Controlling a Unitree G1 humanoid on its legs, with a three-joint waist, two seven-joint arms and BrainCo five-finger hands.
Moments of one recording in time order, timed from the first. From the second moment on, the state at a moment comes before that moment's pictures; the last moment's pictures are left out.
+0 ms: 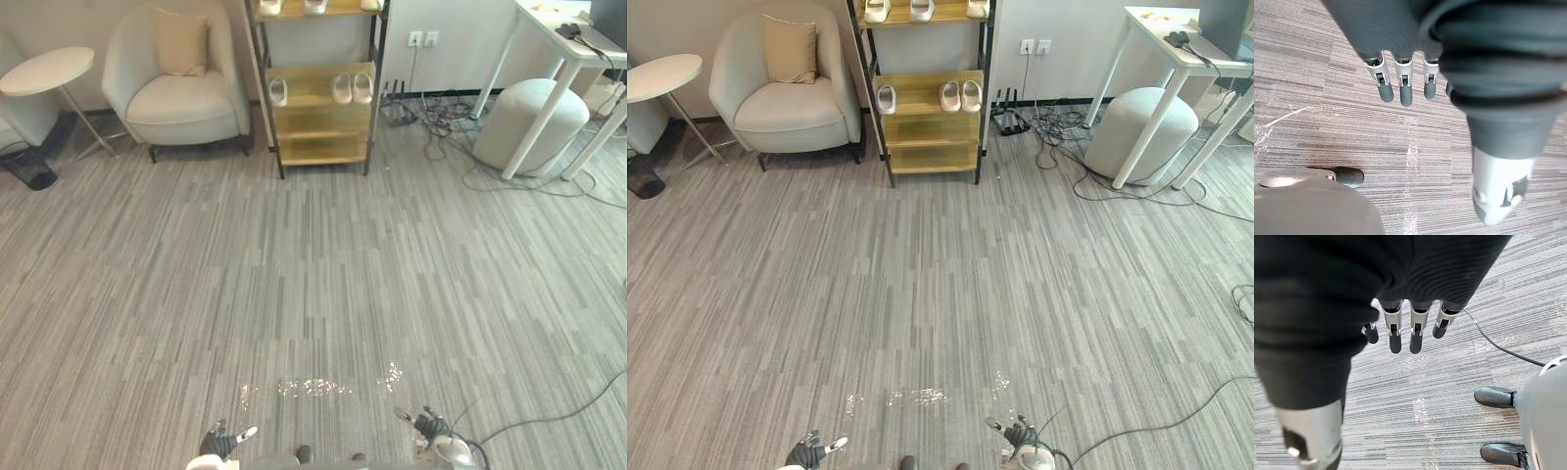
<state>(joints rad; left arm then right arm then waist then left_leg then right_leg) 0.10 0.11 0.06 1.09 -0.04 -0.12 0.09 -0.03 -0.08 -0.15 1.13 0.08 -0.07 -0.11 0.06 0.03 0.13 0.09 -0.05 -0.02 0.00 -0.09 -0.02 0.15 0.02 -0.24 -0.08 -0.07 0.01</state>
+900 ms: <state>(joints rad) 0.09 0.12 0.04 1.09 -0.05 -0.12 0.09 -0.02 -0.07 -0.15 1.13 0.08 -0.07 -0.11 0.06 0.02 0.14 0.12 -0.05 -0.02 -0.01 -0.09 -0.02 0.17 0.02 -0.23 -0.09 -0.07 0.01</state>
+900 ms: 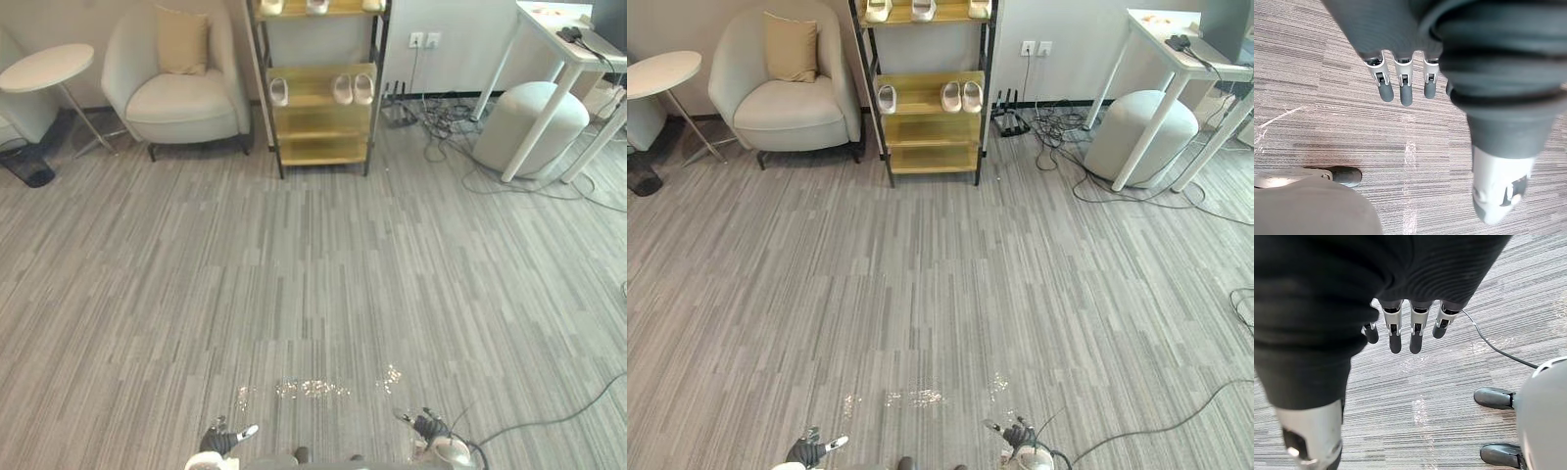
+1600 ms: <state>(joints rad) 0.13 0.13 0.10 1.07 -0.12 -0.12 0.11 -0.05 -0.06 -0.13 1.11 0.12 -0.07 -0.12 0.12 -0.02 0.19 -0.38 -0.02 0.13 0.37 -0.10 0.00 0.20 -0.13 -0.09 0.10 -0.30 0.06</state>
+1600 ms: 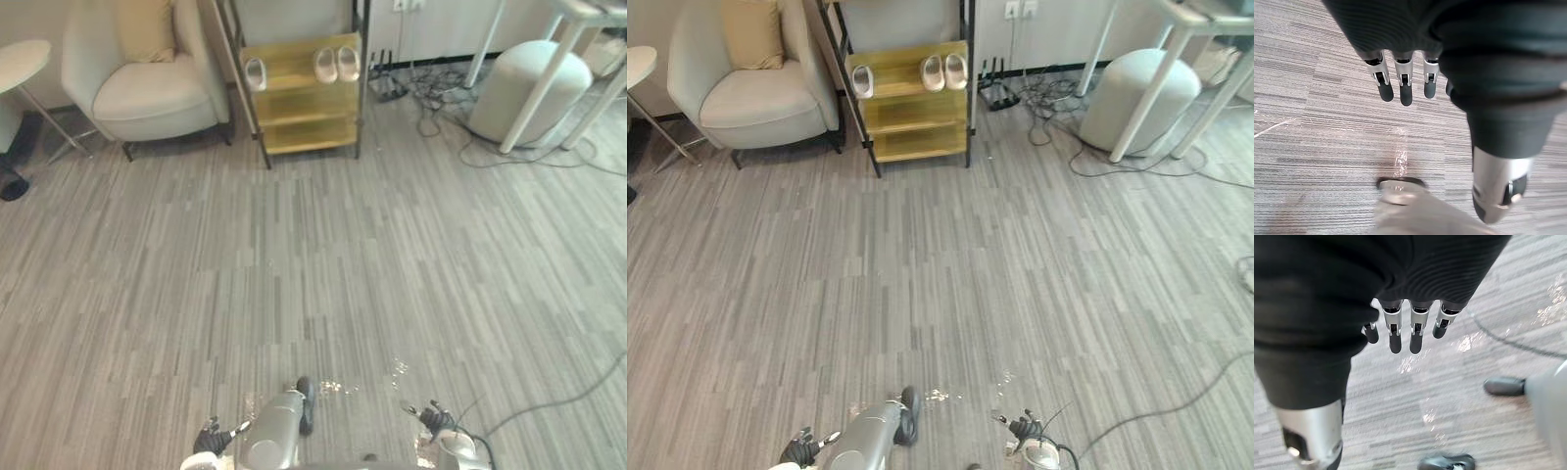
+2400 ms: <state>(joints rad) 0.05 0.02 0.22 0.99 -0.12 -0.12 0.09 -0.06 -0.03 -0.07 1.06 0.08 -0.07 -0.11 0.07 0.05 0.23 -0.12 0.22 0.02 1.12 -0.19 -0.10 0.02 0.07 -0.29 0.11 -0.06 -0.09</state>
